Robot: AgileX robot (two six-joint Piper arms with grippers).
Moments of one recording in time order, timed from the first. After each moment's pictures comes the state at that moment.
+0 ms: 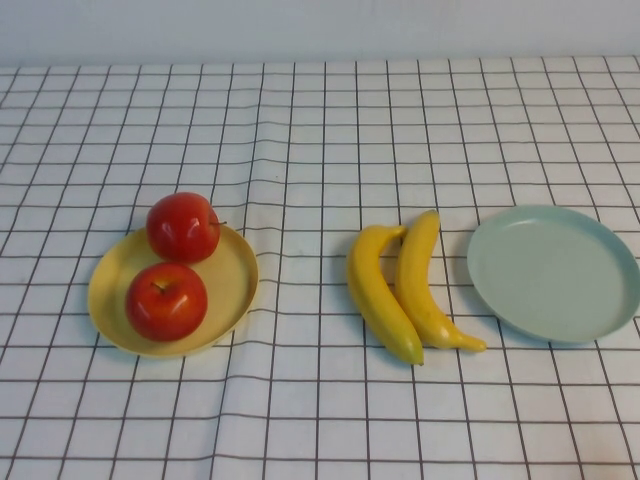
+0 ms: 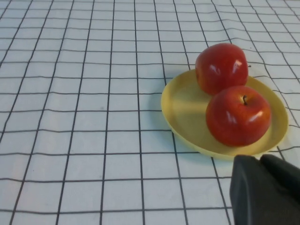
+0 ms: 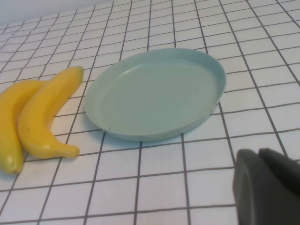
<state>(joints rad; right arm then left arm) 0.06 -0.01 0.03 0.17 0.34 0.08 -0.33 0.17 -0.42 0.26 0.75 -0.30</state>
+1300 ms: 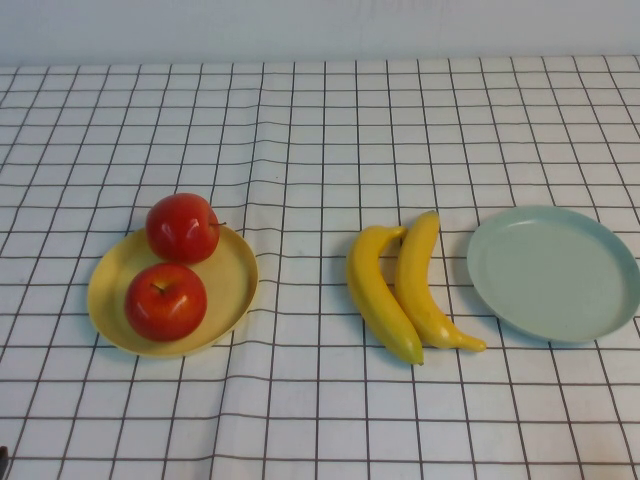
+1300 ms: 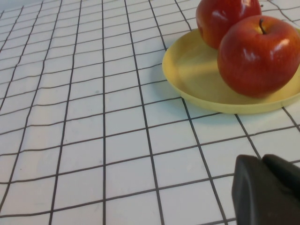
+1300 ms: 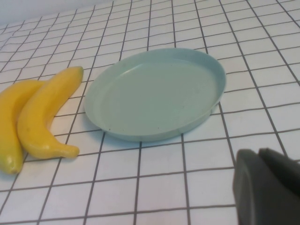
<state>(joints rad) 0.06 -0.01 0.03 0.17 0.34 0.08 -0.12 -0.01 0.02 -0.02 0.38 0.20</state>
